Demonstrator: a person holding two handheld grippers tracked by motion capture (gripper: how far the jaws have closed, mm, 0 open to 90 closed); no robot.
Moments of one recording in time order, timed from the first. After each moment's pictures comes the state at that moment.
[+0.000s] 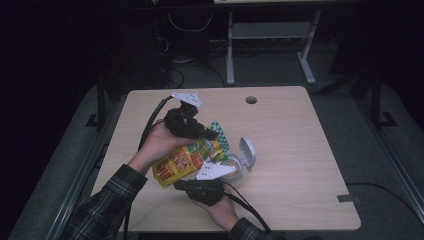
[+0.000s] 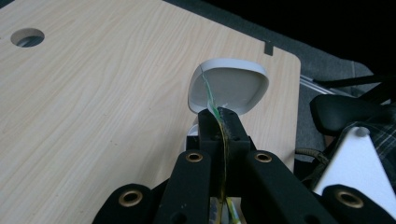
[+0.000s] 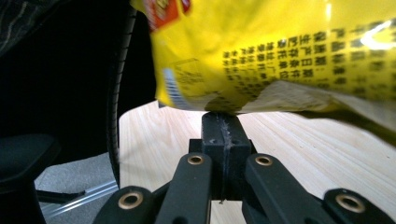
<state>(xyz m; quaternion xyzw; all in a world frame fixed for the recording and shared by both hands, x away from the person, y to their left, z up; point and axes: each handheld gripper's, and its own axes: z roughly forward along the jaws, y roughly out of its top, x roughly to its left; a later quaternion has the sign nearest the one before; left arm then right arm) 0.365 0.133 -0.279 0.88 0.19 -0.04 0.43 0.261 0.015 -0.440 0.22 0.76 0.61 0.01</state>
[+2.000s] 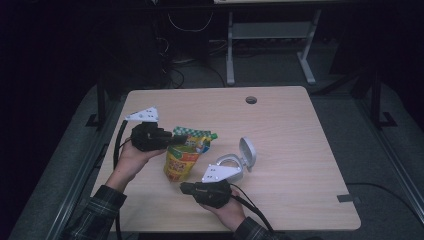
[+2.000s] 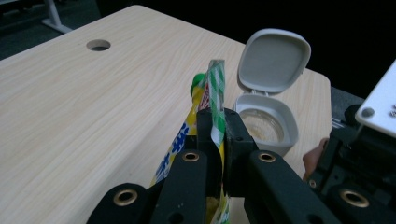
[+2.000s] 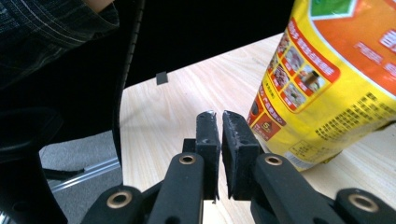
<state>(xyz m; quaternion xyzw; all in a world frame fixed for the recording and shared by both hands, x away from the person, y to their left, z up) 0.350 0.224 -0.327 0.83 0.23 0.04 0.50 0.256 -0.003 -0.437 0.22 0.79 0.58 0.01</state>
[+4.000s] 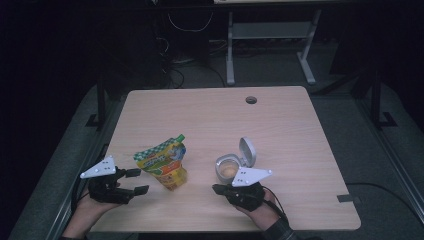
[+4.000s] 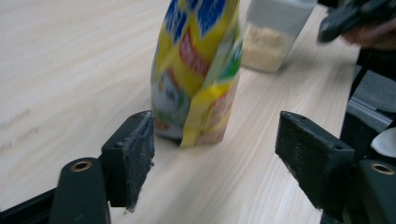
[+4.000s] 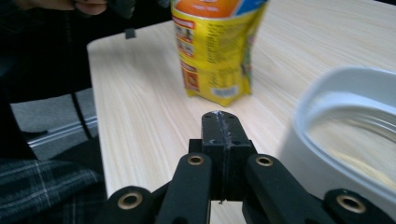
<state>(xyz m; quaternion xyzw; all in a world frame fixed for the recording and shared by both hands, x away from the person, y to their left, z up) 0.255 0.327 -0.406 0.83 0.30 0.08 0.47 0.243 -0.081 -0.424 0.22 0.83 0.51 0.07</state>
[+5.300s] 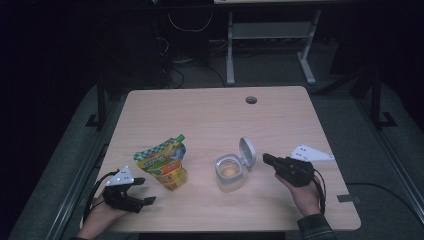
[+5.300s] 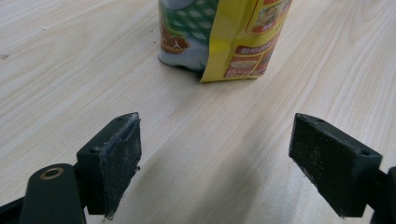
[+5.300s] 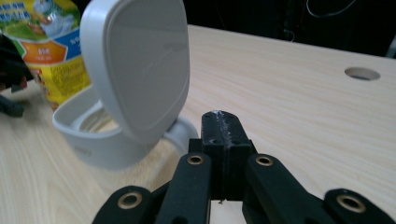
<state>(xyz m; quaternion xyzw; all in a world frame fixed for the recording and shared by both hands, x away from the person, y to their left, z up) 0.263 0.314 -0.458 0.87 0.31 0.09 0.38 0.283 -0.202 -0.418 0.36 0.74 0.55 0.17</state>
